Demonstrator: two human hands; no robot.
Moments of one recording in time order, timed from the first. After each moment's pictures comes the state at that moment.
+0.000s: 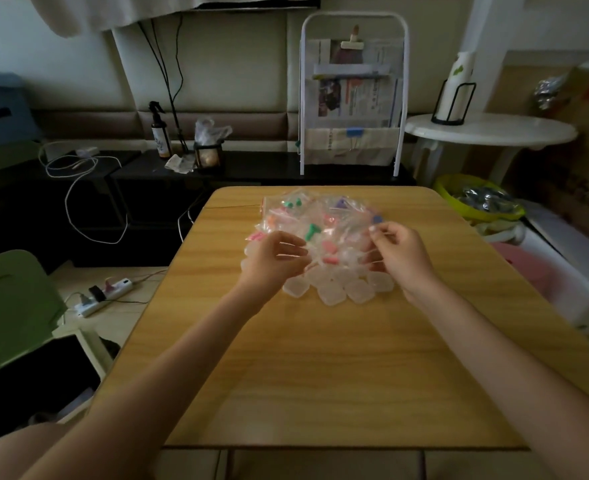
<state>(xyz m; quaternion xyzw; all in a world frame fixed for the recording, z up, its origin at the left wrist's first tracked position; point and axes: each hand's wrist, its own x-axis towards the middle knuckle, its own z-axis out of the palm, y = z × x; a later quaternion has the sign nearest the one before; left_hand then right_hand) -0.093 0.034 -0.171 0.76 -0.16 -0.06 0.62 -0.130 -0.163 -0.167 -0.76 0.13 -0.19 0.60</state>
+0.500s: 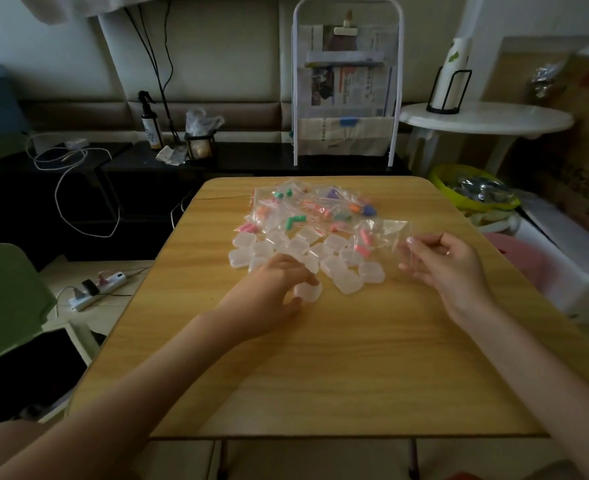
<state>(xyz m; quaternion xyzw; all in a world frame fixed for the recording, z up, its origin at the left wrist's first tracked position) -0.123 0.045 -0.183 0.88 -0.43 0.07 0.20 -0.181 -0.211 -0.180 -0.67 0.18 -0.25 0.67</state>
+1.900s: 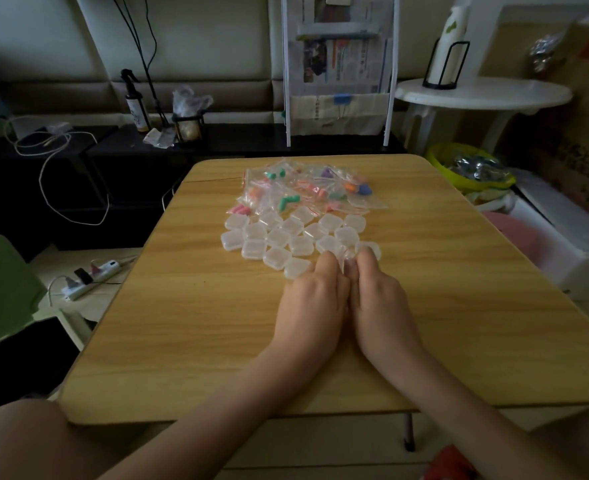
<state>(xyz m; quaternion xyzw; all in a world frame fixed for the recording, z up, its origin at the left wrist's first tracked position) -0.191 -0.013 -0.198 0.85 -0.27 0.13 0.44 -0.223 -0.110 -0.204 -0.90 0.01 -0.28 0.33</state>
